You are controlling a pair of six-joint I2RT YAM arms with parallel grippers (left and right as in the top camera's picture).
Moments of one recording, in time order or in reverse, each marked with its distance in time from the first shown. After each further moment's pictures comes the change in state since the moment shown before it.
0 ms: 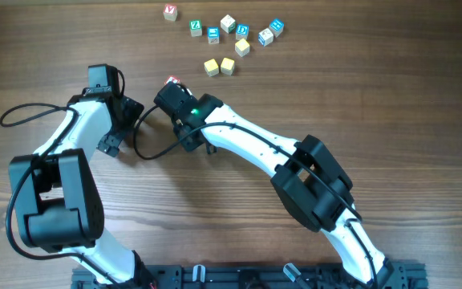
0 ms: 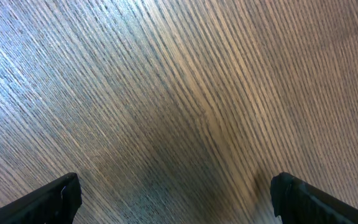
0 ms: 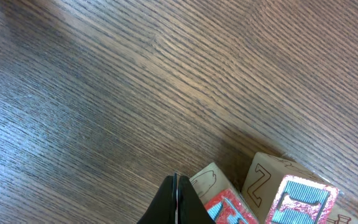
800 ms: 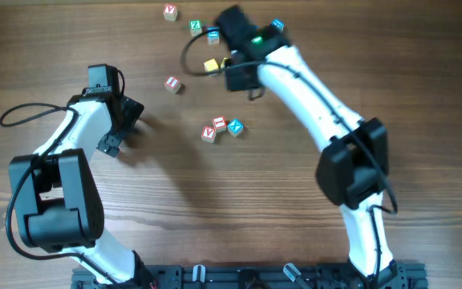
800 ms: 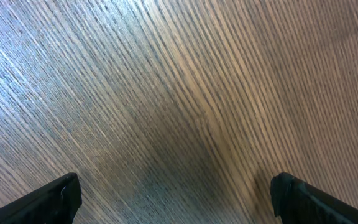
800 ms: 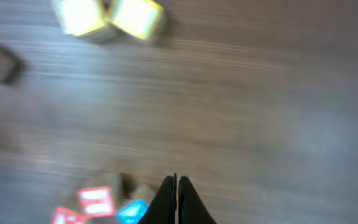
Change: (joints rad) left arm 0.000 0.000 0.000 0.000 0.000 0.000; right arm -0.332 -0.038 0.268 -0.318 -0.070 0.160
